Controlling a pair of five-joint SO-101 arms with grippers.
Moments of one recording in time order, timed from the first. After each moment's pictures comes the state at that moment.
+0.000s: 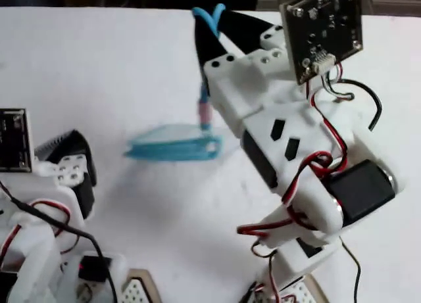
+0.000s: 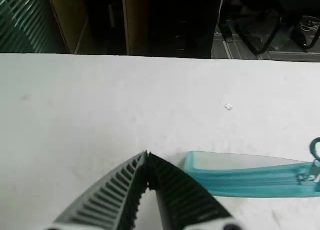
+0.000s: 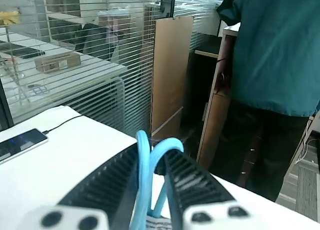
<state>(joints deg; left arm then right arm) -2.4 -60.3 4.8 95.3 4.0 -31.4 6.0 -92.7 100.1 5.3</state>
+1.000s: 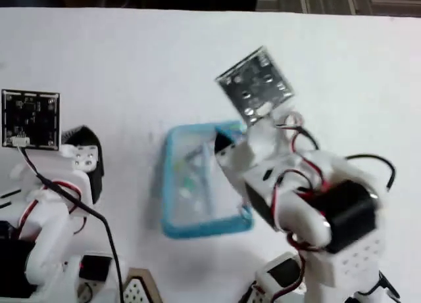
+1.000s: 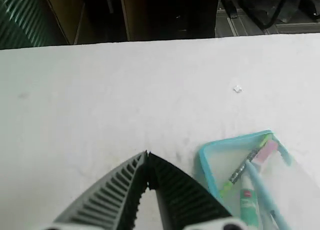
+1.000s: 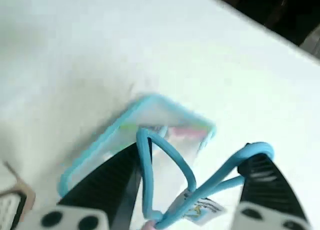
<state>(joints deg) -2.9 -60.3 14.2 88.9 -0.7 -31.7 -40.4 -5.8 100.2 12.0</state>
